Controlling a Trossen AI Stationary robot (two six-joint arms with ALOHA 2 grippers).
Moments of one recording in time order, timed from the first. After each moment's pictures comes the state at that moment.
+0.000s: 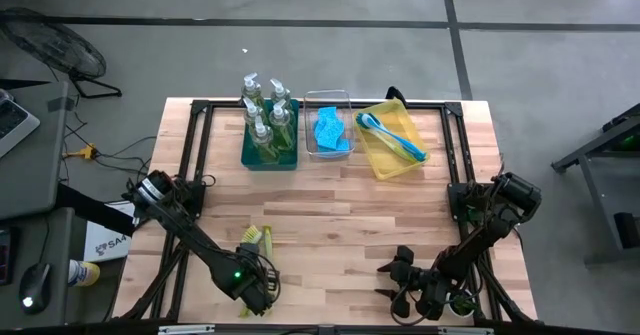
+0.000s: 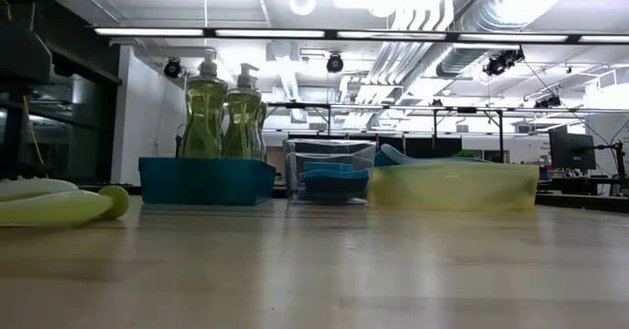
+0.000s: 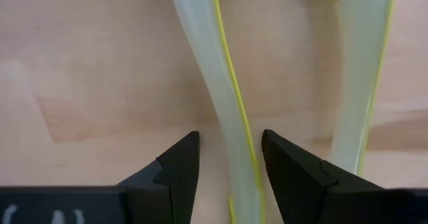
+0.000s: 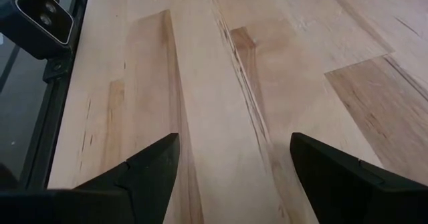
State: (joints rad) left arm -0.80 1.90 1.24 -0.87 0.00 -2.21; right arm 0.98 1.86 0.74 0.21 0.72 1.08
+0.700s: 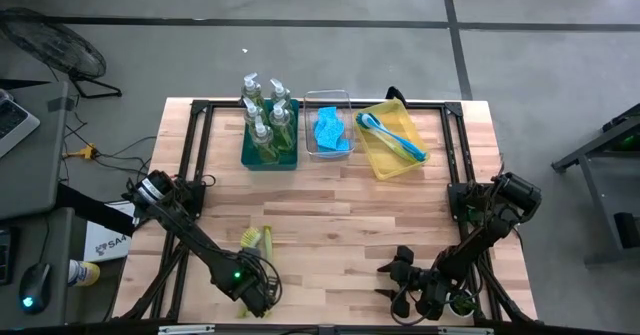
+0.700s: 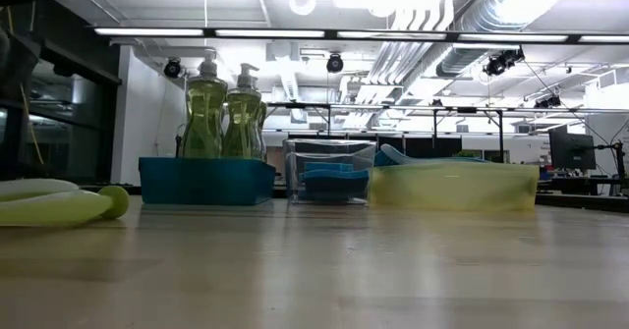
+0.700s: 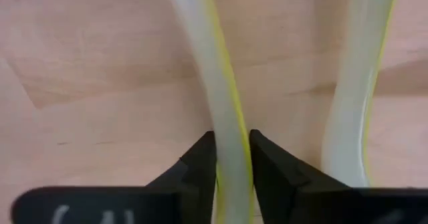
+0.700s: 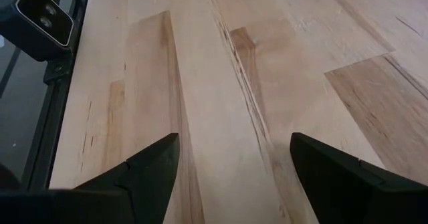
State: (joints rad) left arm -0.81 1.90 1.24 -0.81 0.09 -2.16; right arm 0.98 1.86 0.74 0.21 0.72 1.08
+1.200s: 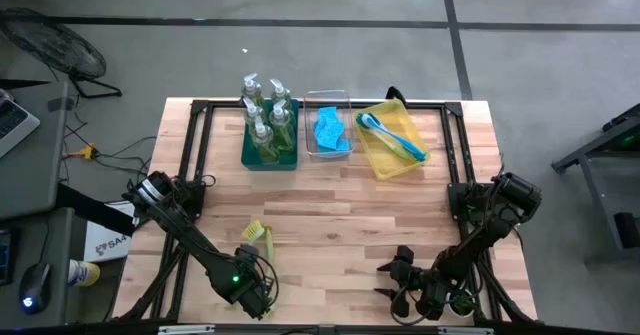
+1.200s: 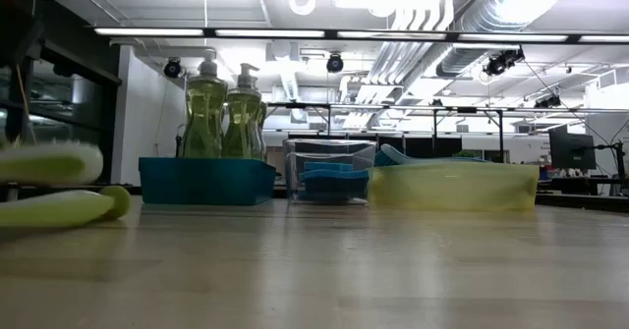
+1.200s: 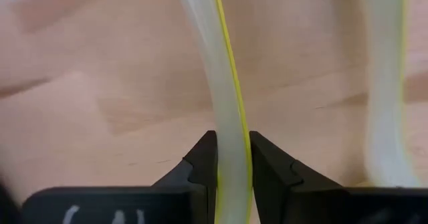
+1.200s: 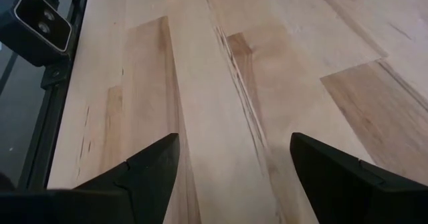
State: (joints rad) left arm -0.81 1.91 1.30 -1.01 0.02 -2.04; right arm 0.98 1.86 0.74 0.21 0.74 1.08
